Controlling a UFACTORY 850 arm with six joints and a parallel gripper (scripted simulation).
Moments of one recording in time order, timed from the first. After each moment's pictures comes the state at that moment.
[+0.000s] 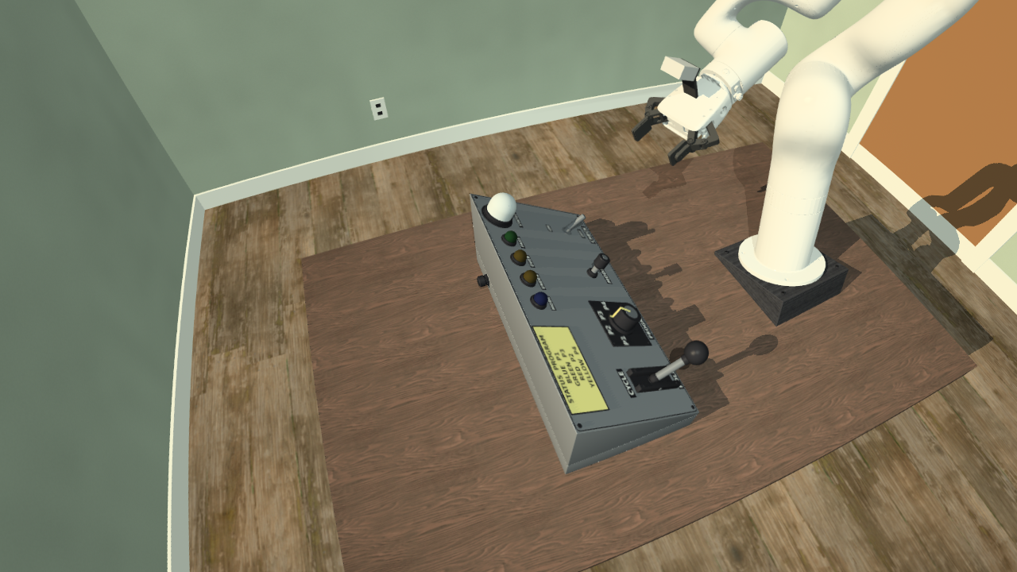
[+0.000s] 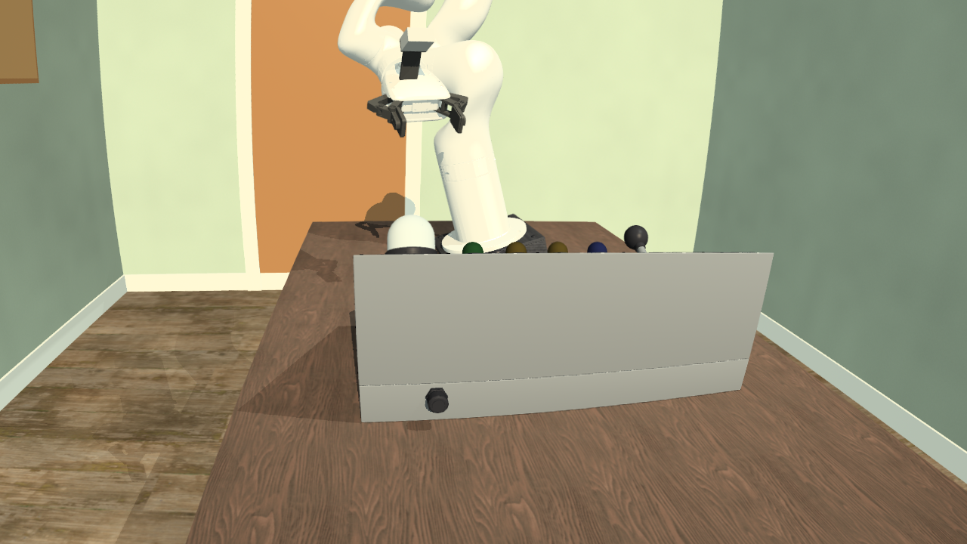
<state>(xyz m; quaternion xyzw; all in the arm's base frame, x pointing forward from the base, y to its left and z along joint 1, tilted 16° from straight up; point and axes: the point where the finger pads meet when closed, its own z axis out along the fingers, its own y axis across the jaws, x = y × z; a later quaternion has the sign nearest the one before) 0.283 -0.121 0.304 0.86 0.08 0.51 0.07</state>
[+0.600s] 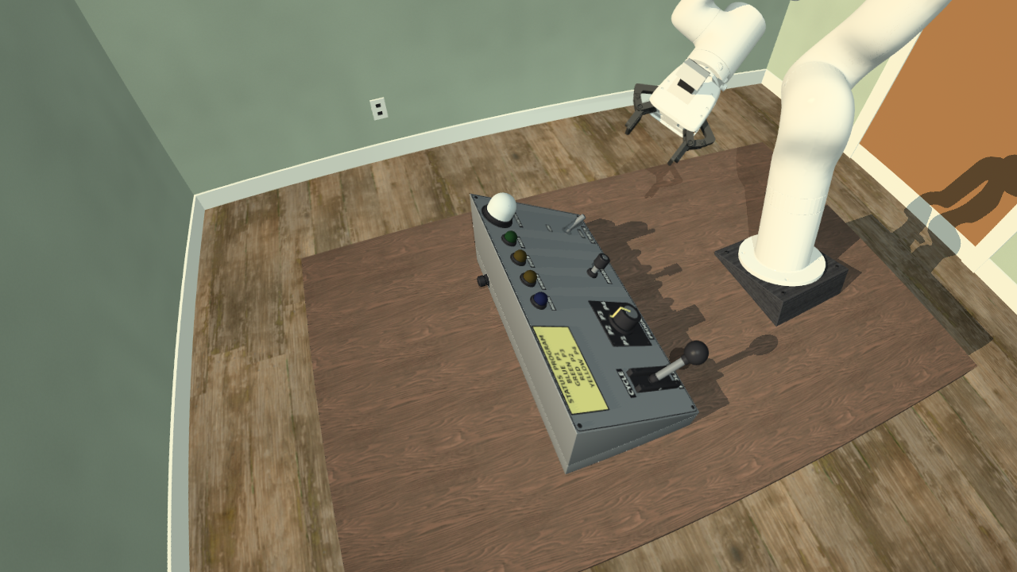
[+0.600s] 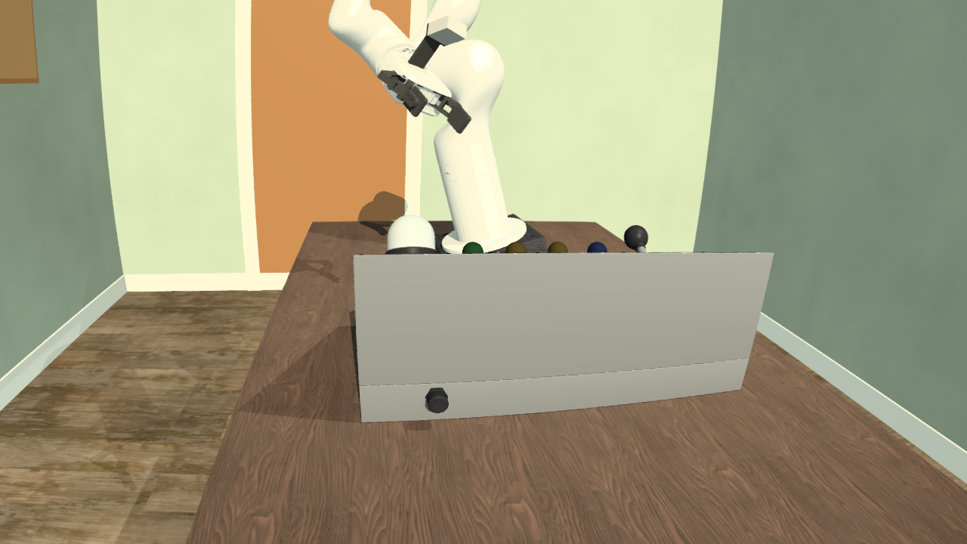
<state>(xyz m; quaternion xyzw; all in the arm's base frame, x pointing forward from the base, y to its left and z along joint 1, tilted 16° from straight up) 0.304 -0.107 0.317 0.81 0.33 0.46 0.12</state>
